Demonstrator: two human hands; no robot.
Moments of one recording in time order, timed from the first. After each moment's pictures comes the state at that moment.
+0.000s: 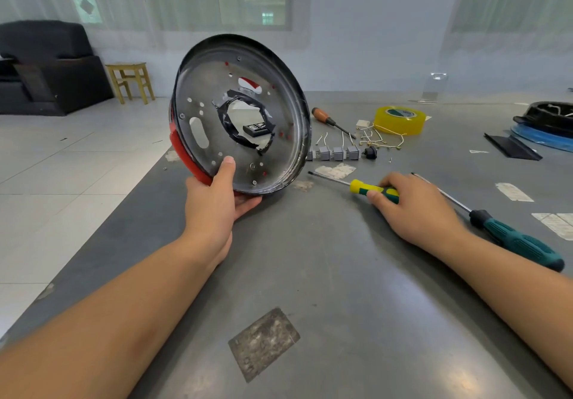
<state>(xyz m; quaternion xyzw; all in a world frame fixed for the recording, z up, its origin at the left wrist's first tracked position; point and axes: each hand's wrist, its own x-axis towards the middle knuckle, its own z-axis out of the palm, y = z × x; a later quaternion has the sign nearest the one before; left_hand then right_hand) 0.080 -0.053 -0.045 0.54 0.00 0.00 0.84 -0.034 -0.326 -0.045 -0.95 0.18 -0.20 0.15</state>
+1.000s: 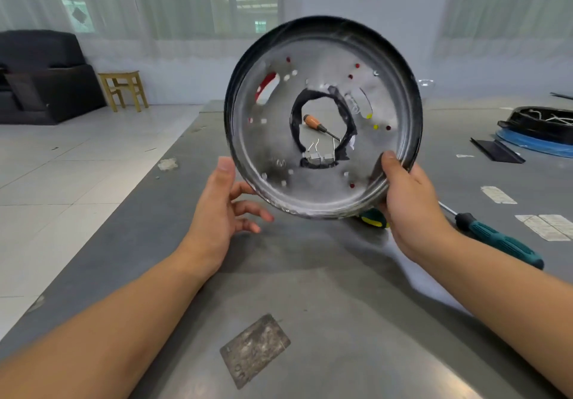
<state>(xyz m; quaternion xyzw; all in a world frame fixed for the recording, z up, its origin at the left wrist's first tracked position) 0.049 -0.050 -0.031 0.59 -0.19 -0.09 0.78 -0.041 -0.279 -0.014 -0.62 0.16 -0.32 0.69</state>
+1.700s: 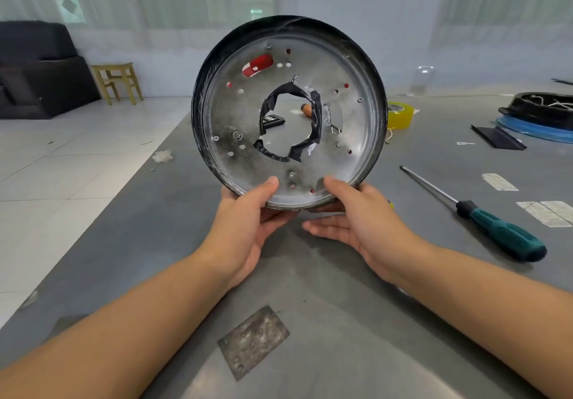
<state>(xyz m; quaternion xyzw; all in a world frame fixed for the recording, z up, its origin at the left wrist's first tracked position) 0.024 -0.080 -0.038 0.50 -0.09 -0.16 0.84 -0.049 -0.229 -0.026 -0.60 0.16 -0.11 0.78</state>
